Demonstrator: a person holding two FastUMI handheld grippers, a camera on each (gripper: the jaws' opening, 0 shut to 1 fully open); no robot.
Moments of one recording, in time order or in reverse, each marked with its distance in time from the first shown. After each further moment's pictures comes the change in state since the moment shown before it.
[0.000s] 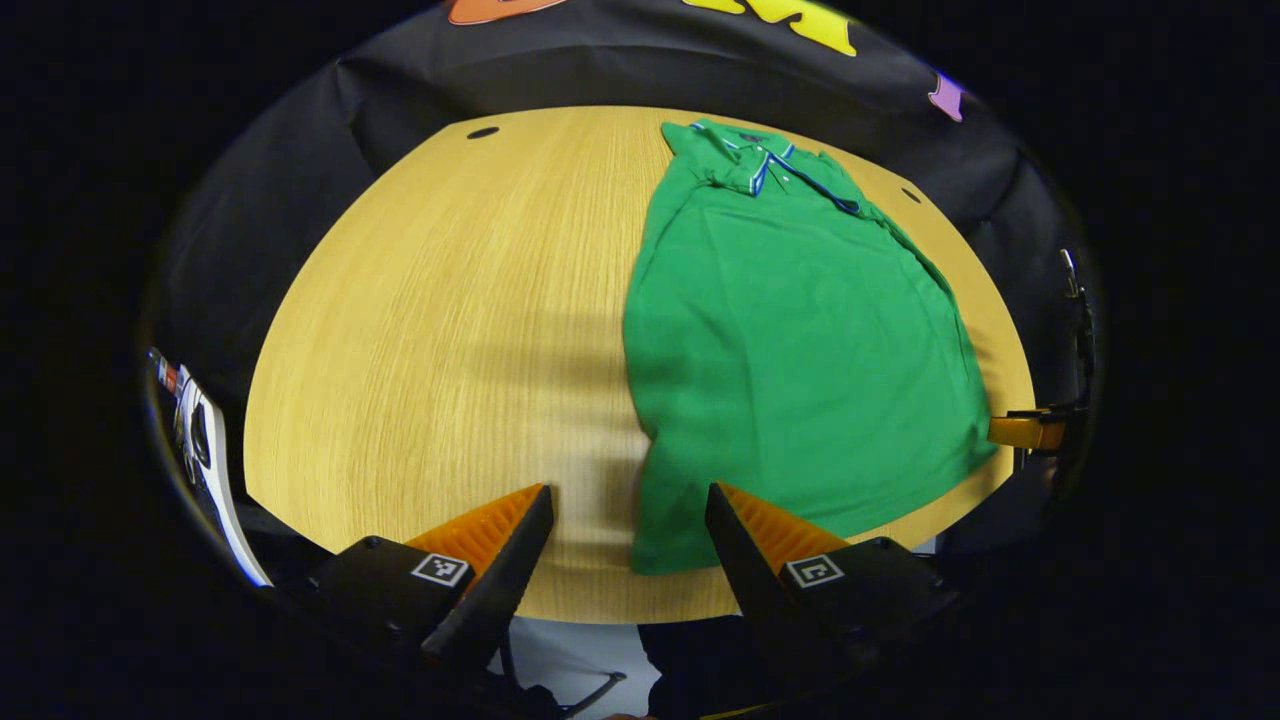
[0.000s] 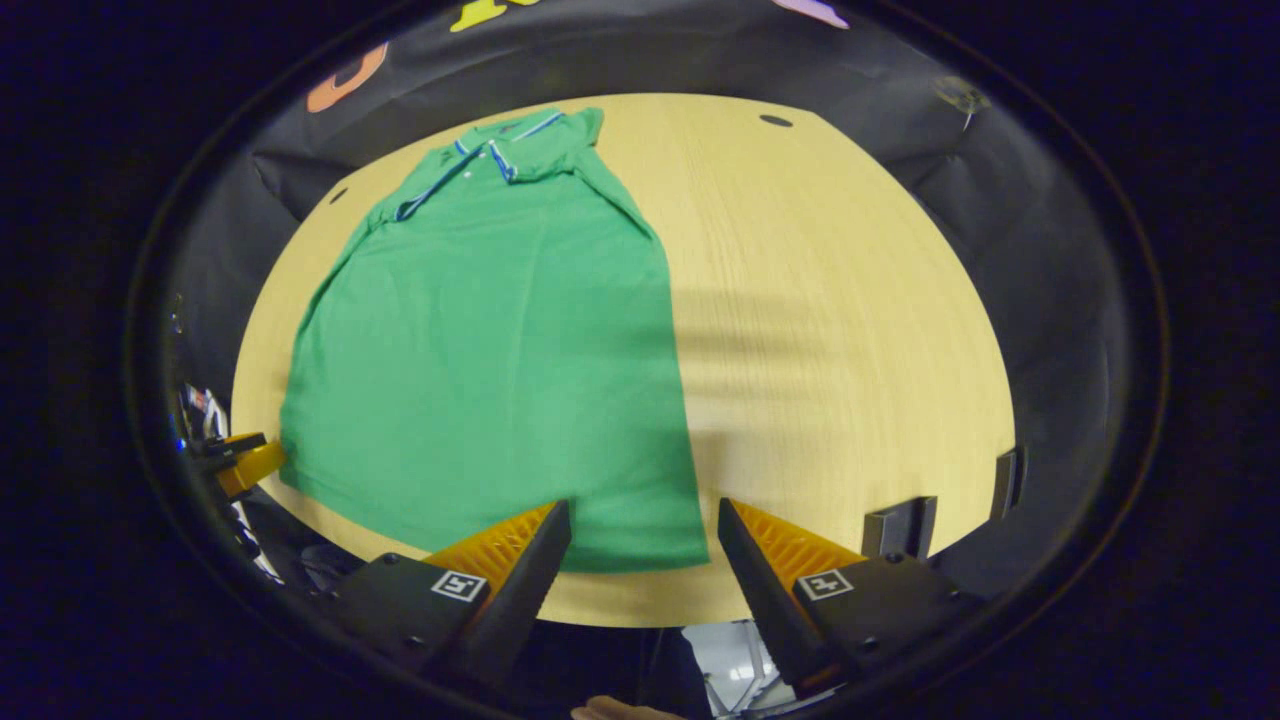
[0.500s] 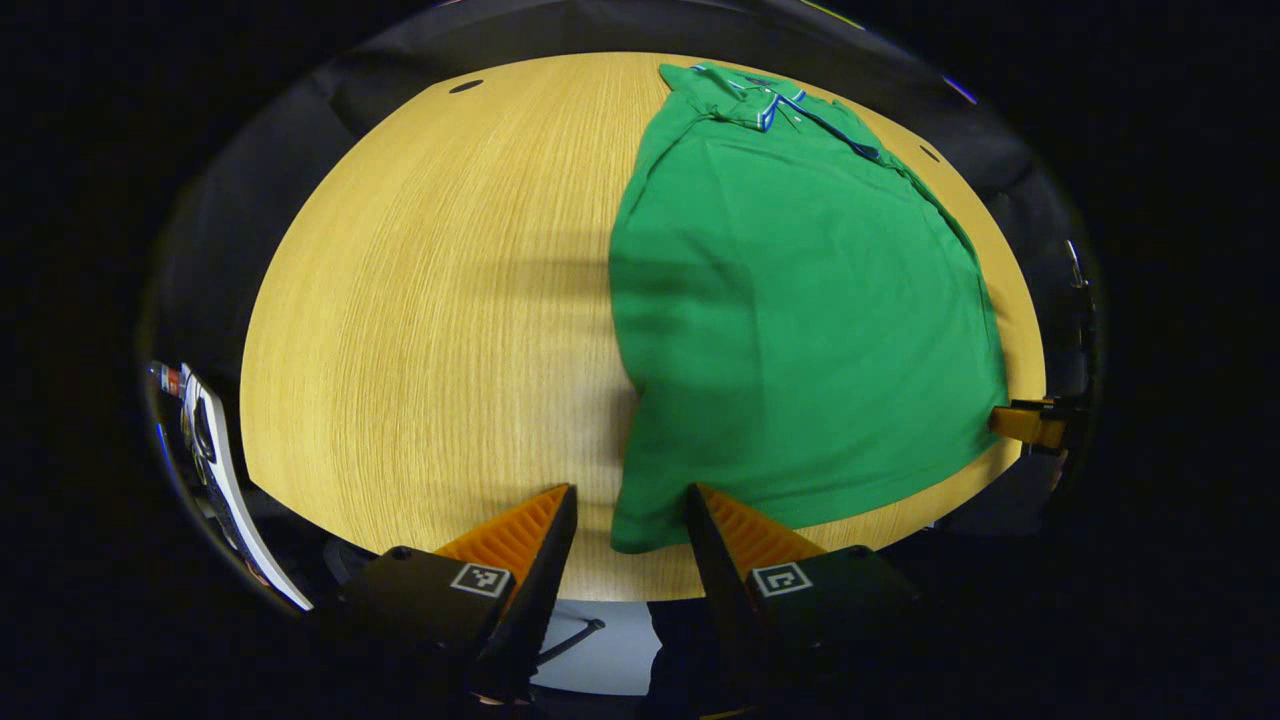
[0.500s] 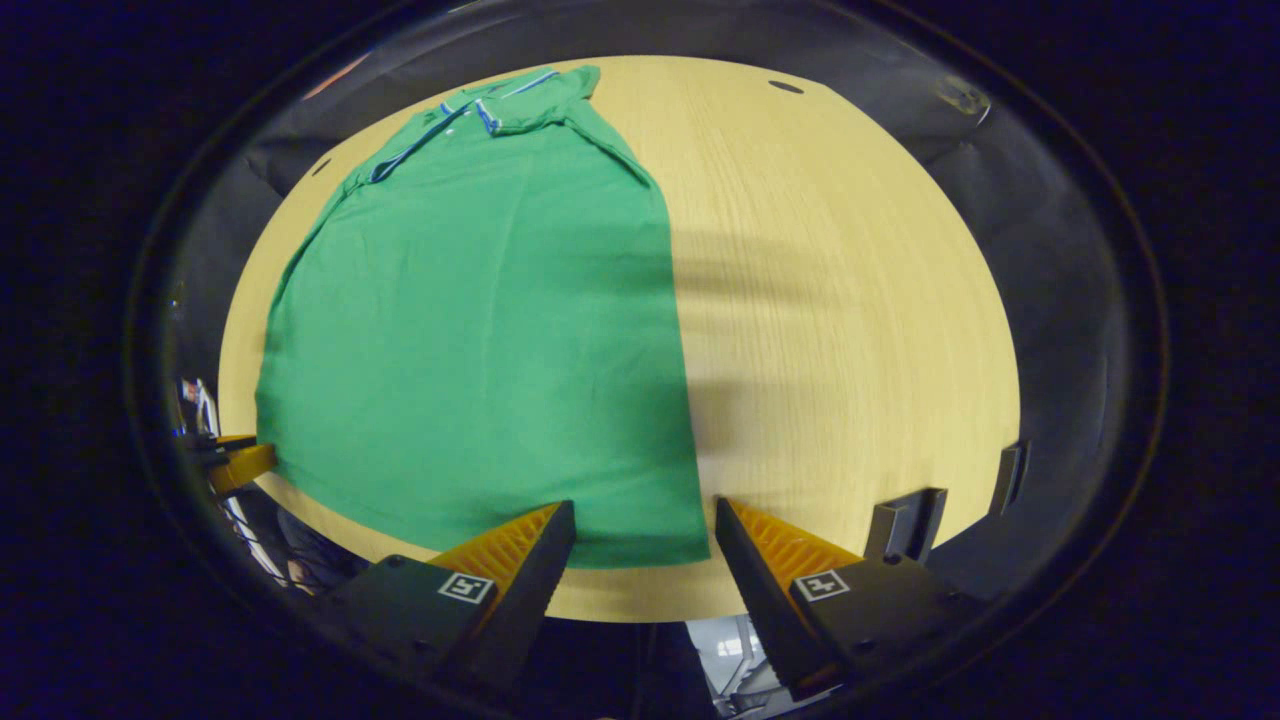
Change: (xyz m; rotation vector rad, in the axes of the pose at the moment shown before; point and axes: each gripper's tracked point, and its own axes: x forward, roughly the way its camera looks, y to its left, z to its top) left arm 0.006 -0.002 -0.019 0.010 0.181 0.019; right arm 0.006 0.007 -0.006 0.002 0.103 -0.011
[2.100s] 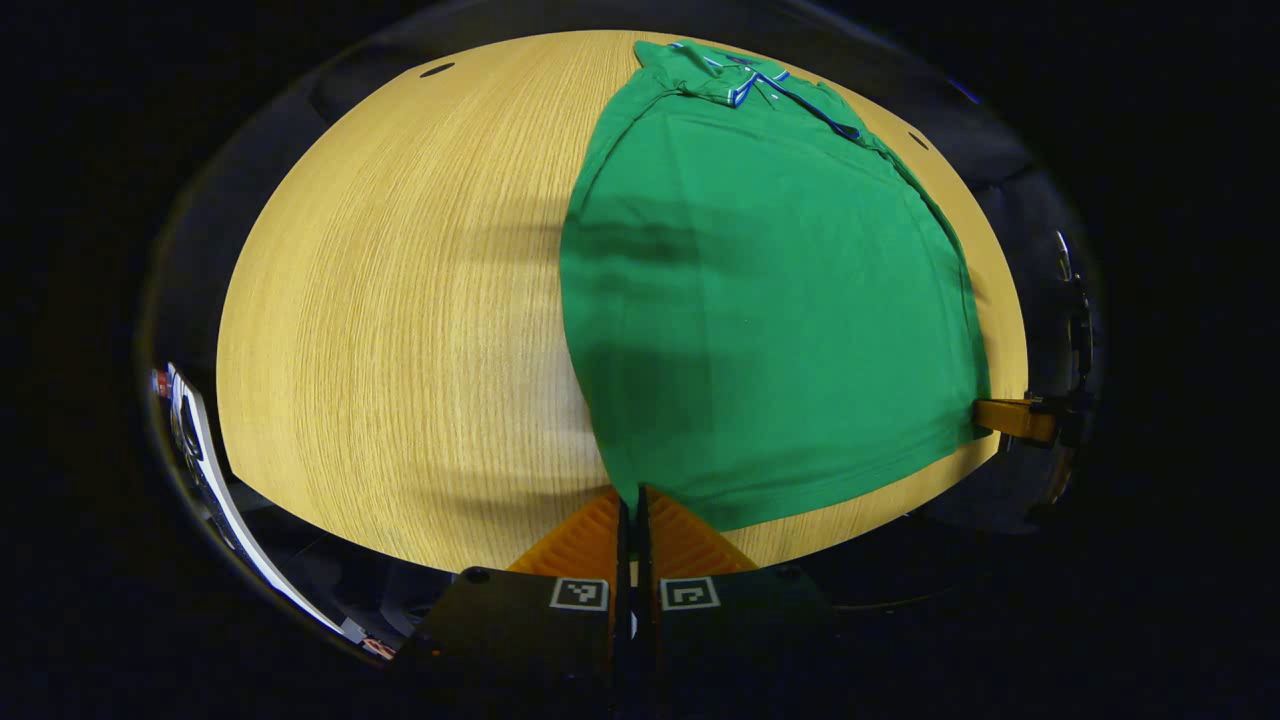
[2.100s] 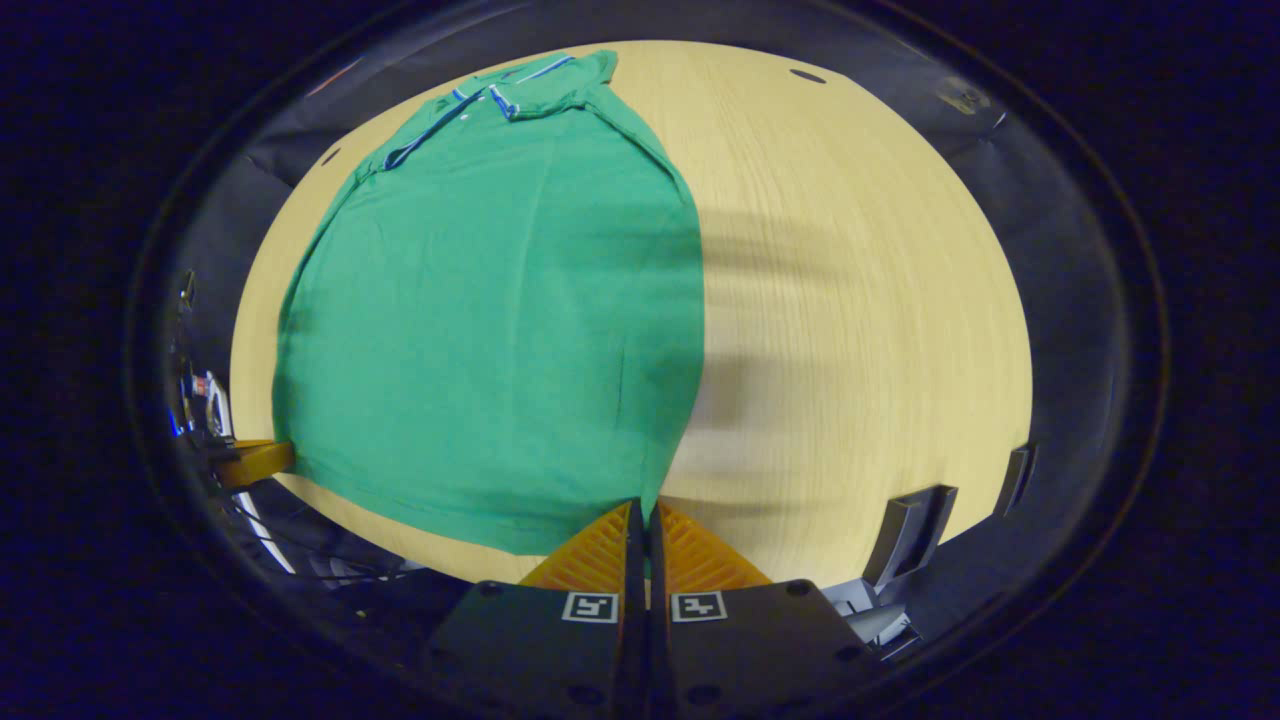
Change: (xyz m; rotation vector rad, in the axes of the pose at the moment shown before) left arm -0.010 -0.025 -0.006 -0.021 0.070 -0.077; right arm -0.013 0.012 -0.003 -0.012 0.047 0.053
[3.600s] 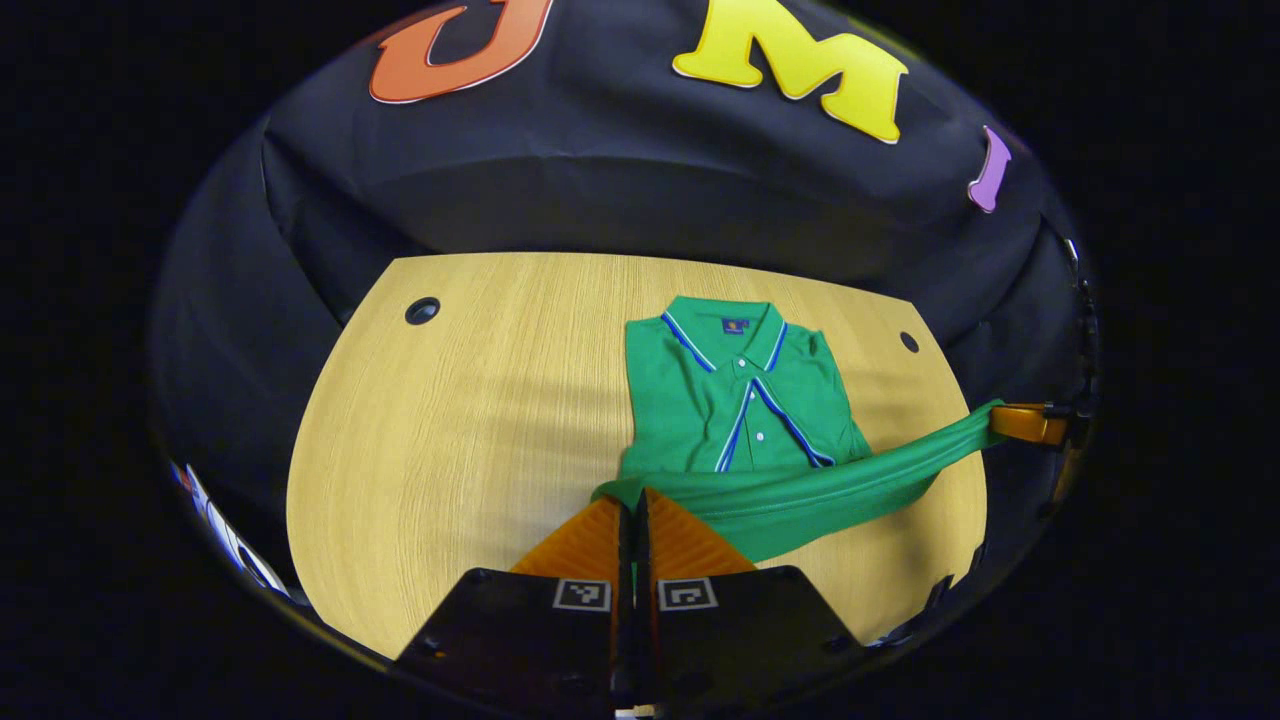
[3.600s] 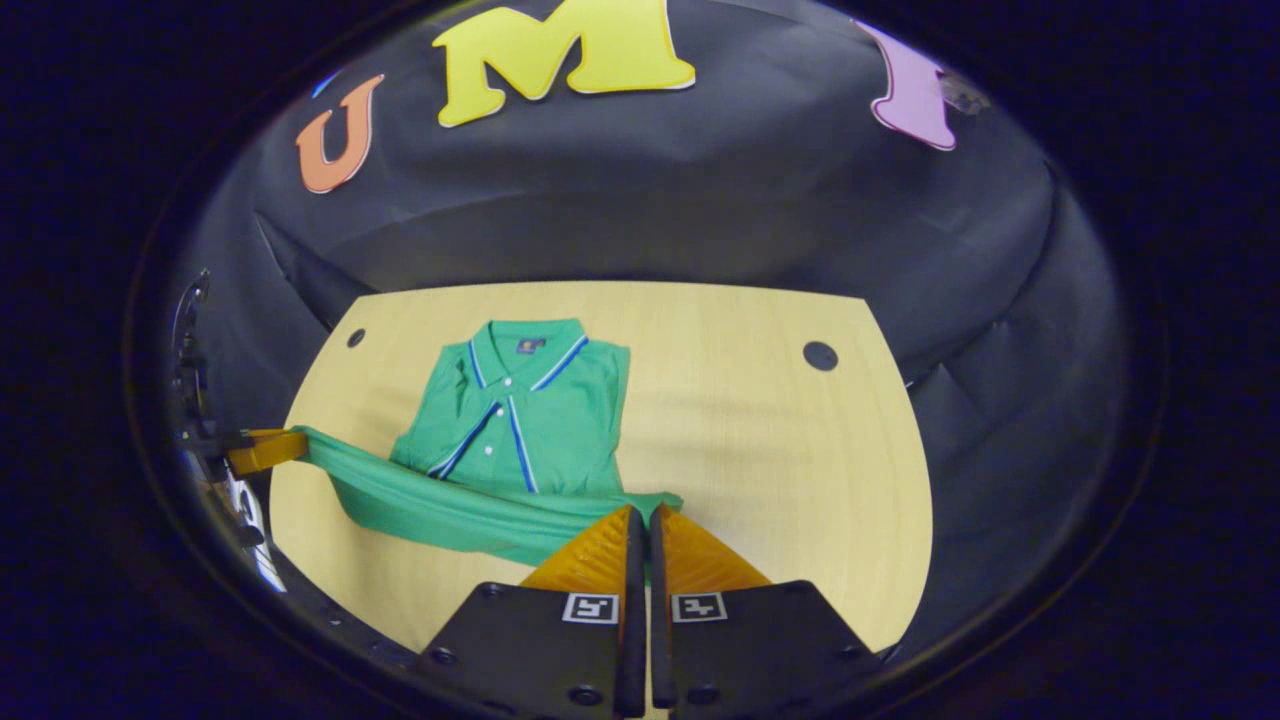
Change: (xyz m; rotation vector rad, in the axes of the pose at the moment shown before) left arm -0.092 -0.003 0.329 0.006 -0.502 0.008; right arm -0.133 0.009 0.329 -0.084 -0.502 0.037
